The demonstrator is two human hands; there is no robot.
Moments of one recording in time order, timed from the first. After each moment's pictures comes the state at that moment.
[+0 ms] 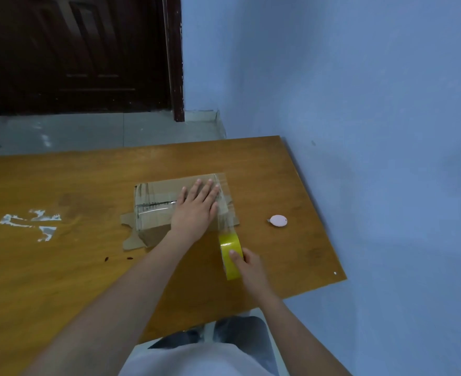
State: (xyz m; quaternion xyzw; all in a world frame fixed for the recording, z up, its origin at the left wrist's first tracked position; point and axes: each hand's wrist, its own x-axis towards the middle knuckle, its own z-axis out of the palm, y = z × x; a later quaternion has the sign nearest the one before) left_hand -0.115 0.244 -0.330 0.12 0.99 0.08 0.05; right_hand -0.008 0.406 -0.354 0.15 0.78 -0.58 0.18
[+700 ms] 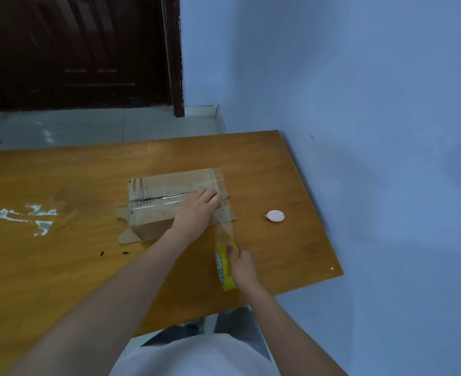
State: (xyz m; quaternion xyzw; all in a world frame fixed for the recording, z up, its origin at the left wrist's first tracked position) left_hand -0.106 0.256 -0.319 0.26 0.95 0.15 -0.13; right_hand -0.016 0.398 -0.362 0.23 0.79 -0.54 0.20
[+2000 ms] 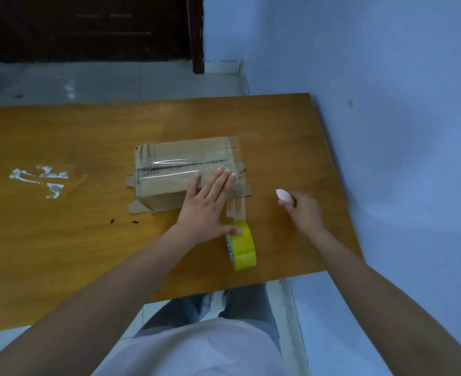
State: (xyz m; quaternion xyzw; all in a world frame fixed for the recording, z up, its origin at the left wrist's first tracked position) left_hand -0.066 0.254 -0.335 0.18 0.98 0.01 0.05; right_hand -0.106 0.514 -0.377 0.05 0.96 -0.26 0.12
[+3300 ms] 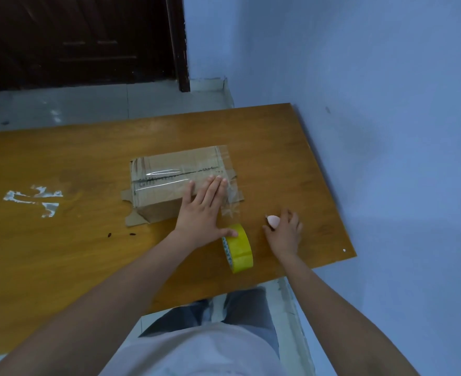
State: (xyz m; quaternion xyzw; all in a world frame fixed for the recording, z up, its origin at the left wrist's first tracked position) left_hand -0.065 0.258 -0.335 0.17 0.98 0.00 0.04; right_hand -0.044 0.474 -0.398 0.21 0.95 -0.20 0.10
